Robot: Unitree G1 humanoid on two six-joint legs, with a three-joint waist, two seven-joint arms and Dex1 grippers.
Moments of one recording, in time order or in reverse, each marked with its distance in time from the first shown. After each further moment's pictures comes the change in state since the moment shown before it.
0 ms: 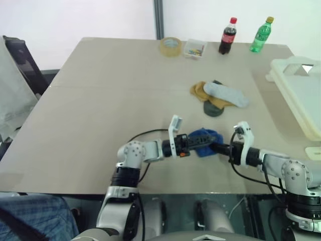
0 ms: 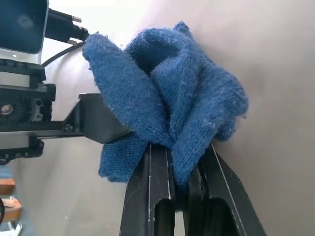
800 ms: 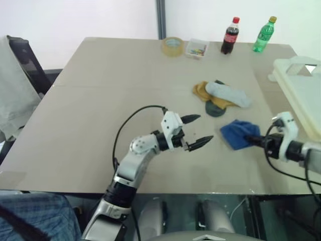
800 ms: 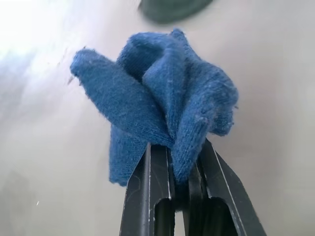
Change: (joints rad) left arm 0.147 0.114 -0.301 -0.222 0.625 -1.146 -0.140; right arm 0.026 -0.388 -0.206 -0.020 0.048 -0.044 0.048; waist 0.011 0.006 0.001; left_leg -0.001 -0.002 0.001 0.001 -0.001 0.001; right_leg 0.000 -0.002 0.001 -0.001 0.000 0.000
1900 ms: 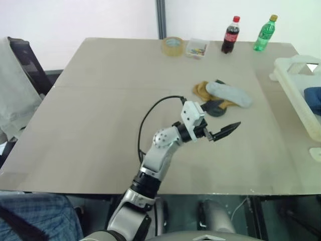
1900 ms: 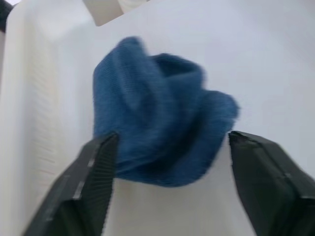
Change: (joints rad) left arm -0.122 -0.216 -0.036 0.144 0.041 -0.142 0.063; right arm -0.627 -0.323 -0.003 1.416 -0.398 -0.588 0.047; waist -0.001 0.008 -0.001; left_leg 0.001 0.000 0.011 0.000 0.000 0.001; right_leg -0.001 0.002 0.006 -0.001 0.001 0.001
